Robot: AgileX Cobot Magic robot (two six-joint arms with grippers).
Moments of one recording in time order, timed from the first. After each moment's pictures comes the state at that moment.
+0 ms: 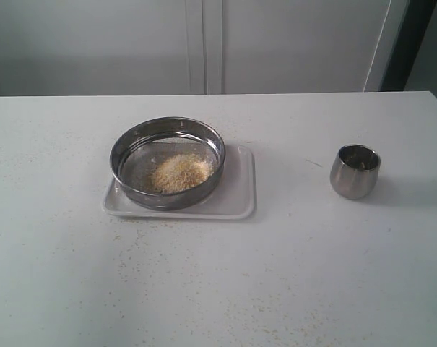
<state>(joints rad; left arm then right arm) 0.04 1.29 -1.00 -0.25 0.61 0.13 -0.11 0.94 -0.73 0.20 0.71 -0.28</state>
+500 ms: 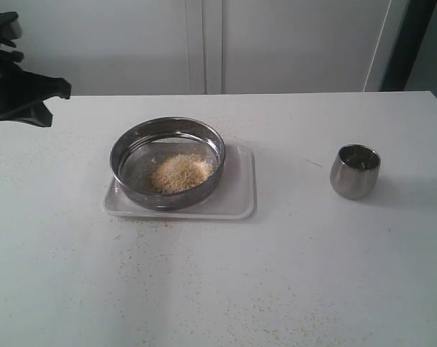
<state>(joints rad) -0.15 1.62 -1.29 -0.26 0.73 0.10 -0.11 0.94 -0.73 0.20 0.71 -0.27</state>
